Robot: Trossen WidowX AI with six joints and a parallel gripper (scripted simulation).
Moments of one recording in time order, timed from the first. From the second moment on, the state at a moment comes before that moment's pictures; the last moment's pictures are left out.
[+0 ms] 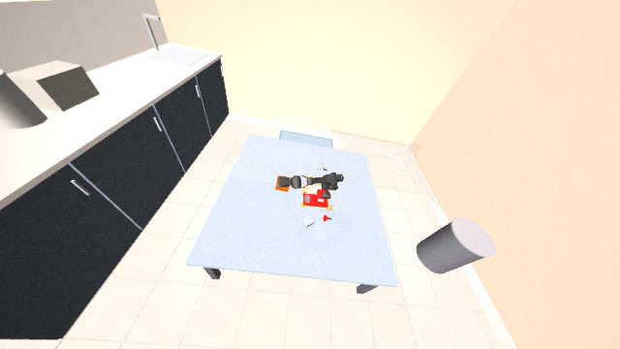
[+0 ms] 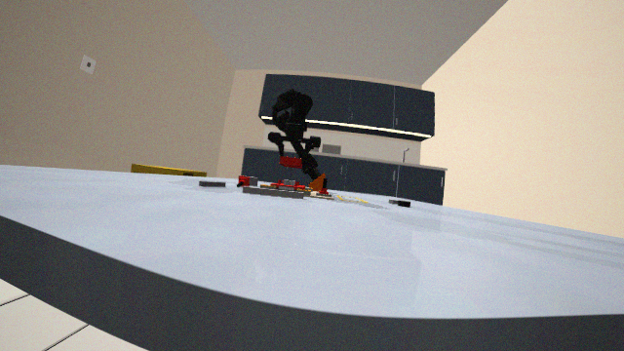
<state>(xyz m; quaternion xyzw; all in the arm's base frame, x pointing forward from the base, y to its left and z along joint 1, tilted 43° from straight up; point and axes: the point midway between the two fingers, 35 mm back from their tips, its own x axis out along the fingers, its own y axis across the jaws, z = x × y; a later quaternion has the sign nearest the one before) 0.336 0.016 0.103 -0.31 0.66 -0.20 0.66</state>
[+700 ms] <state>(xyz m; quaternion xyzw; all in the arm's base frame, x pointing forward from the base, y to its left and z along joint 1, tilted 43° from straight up) 0.324 0.115 0.022 -0.31 0.66 -0.19 0.66</state>
